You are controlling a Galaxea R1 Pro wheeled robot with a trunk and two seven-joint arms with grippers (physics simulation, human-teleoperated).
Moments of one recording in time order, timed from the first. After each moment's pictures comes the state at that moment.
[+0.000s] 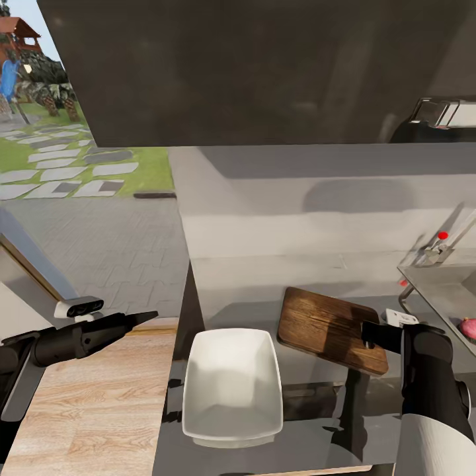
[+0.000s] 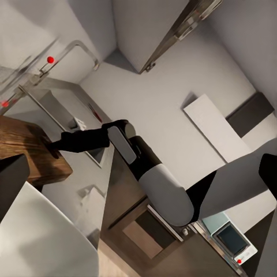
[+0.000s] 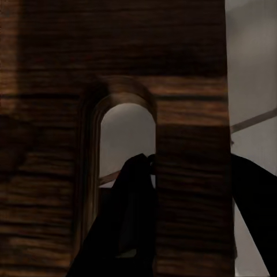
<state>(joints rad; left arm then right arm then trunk) -0.43 0.32 0.18 -1.50 0.54 0.94 -1.54 -0.60 0.02 -0.57 -1.39 0.47 1.02 0.46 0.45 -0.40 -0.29</state>
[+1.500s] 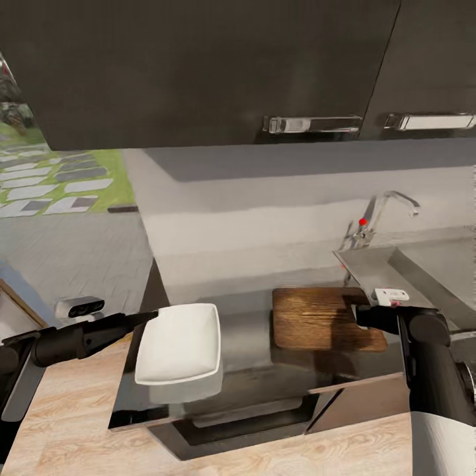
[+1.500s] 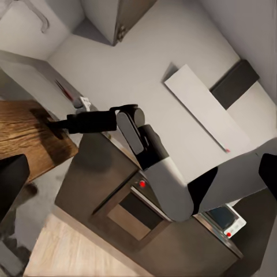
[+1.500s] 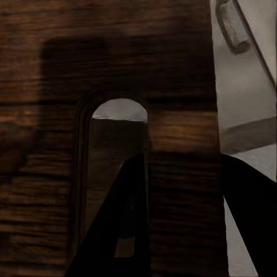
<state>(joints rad) -0.42 0.32 0.18 -1.50 0.53 0.94 -1.53 -0.60 -0.08 -0.34 -1.49 0.47 1.04 0.54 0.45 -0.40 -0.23</state>
